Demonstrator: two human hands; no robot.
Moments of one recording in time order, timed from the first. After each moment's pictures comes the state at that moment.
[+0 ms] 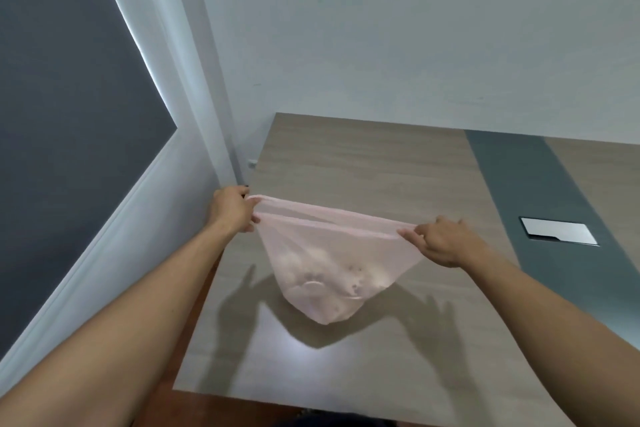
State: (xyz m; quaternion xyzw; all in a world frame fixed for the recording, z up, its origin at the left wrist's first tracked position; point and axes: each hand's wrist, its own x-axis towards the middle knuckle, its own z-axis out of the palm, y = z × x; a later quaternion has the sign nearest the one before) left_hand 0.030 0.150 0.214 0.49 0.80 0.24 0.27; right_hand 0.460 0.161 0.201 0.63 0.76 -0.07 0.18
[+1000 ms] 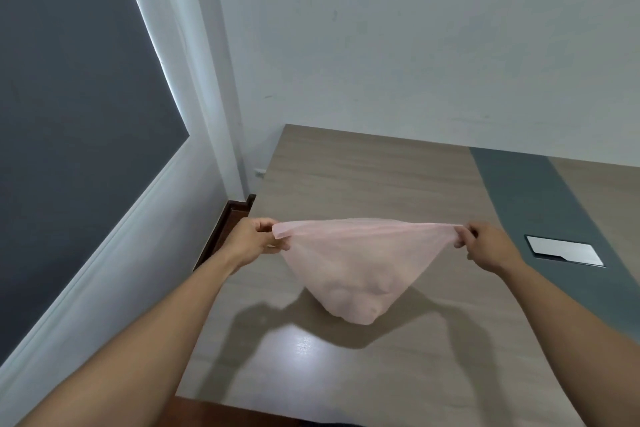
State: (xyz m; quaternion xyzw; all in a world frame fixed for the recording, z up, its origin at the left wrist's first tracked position) left_hand 0.033 0.116 0.168 0.46 0.64 0.36 0.50; right_hand 0.530 0.171 0.192 0.75 0.62 -0.20 -0.14
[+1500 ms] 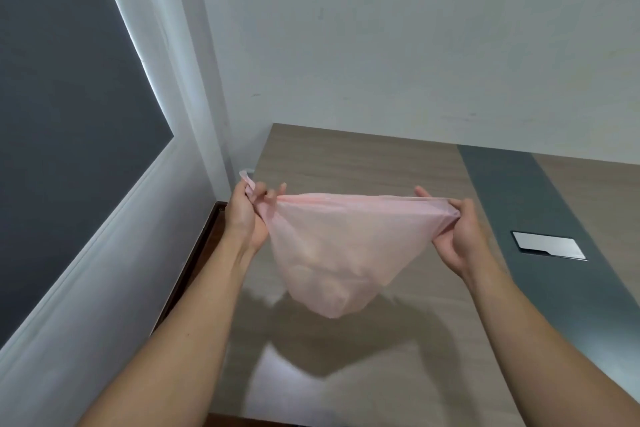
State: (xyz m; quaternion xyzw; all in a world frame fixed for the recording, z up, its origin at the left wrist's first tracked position) left_hand 0.072 0.162 0.207 0.11 0.36 0.67 0.64; right_hand 0.461 0.161 0.225 0.44 0.23 -0.65 -0.57
